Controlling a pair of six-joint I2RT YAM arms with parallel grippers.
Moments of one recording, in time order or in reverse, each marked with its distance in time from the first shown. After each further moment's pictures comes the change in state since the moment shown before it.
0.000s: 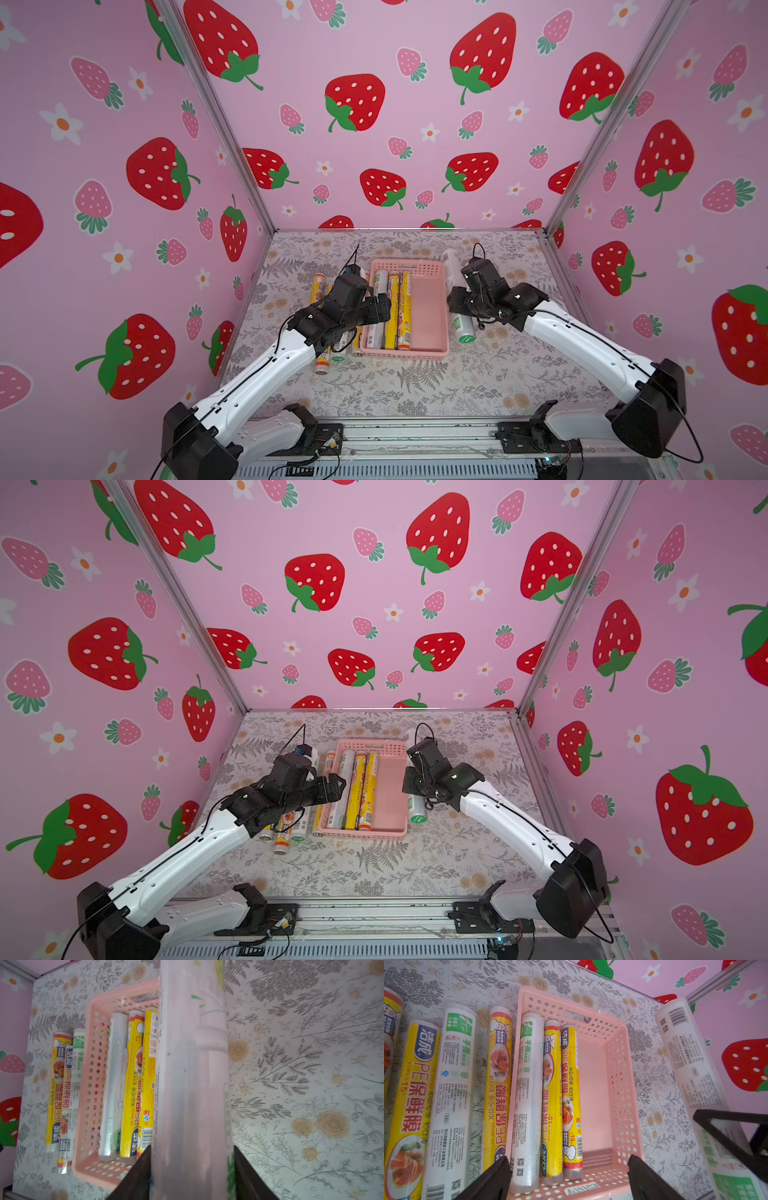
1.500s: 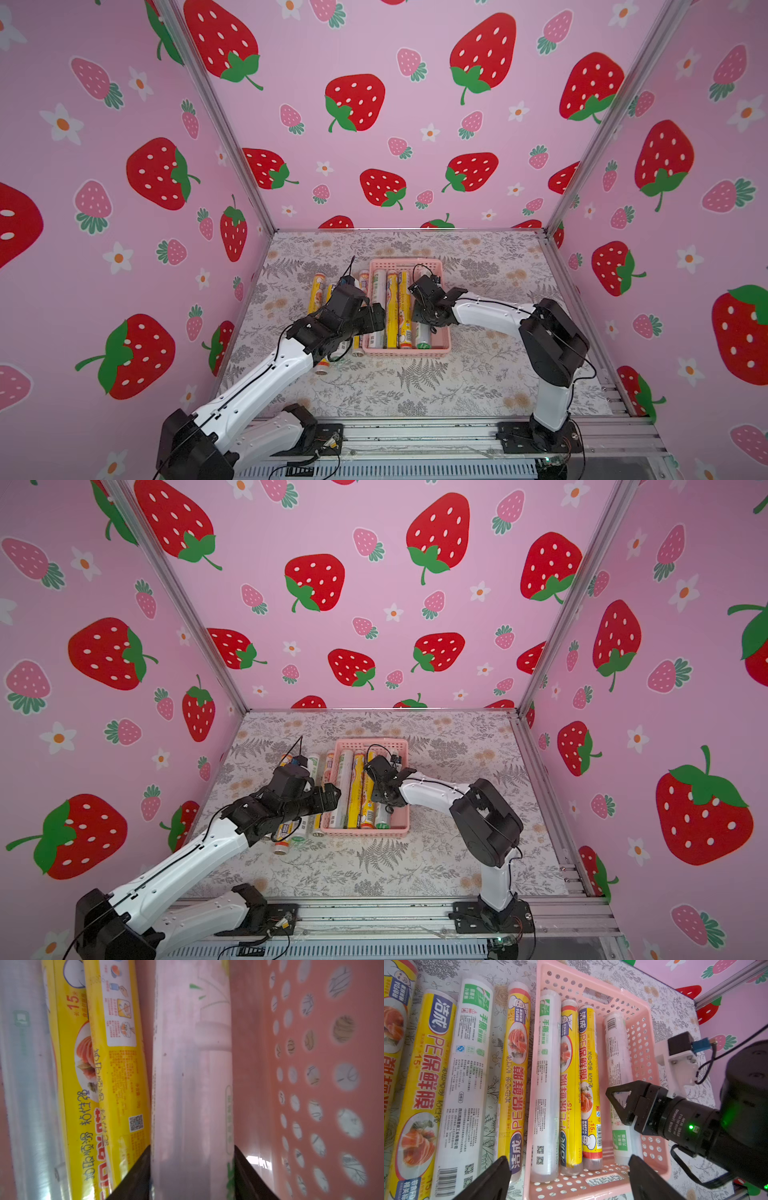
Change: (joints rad) left arm 0.021 -0.050 -0.119 0.010 -0.023 -0.026; right arm 0.099 0.529 0.083 0.262 0.076 0.158
